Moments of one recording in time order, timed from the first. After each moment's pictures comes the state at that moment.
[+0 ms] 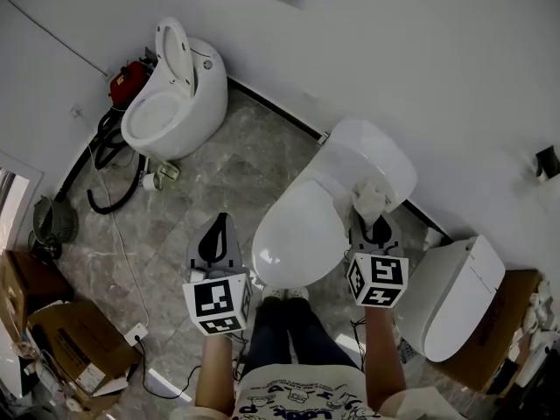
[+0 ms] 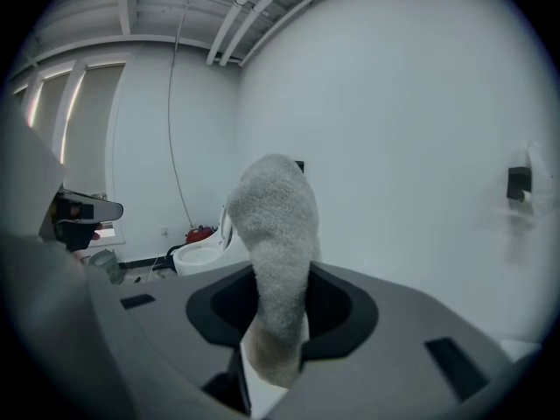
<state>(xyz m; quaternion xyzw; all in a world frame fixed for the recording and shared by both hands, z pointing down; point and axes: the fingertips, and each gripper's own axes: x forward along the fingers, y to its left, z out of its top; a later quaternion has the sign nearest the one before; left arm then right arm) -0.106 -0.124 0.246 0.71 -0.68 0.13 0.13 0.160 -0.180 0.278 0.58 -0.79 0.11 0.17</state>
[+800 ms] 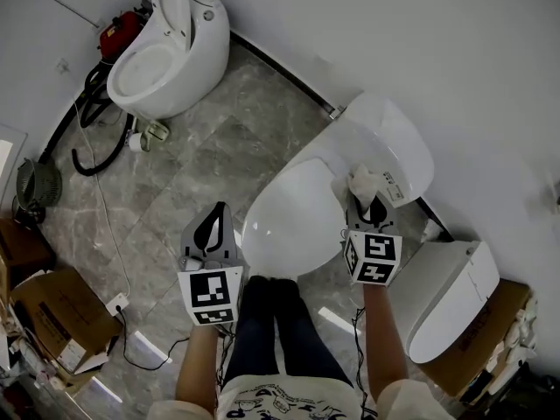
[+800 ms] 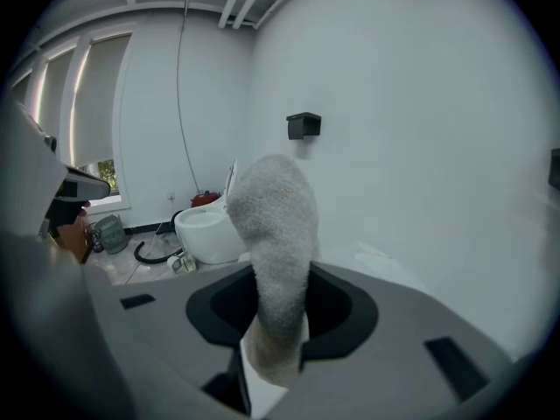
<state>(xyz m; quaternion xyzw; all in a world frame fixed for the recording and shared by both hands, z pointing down) -0.109 -0.155 0.364 0.71 -0.66 0.19 0.16 0.151 -0.245 0.416 0.53 -0.80 0.12 0.26</state>
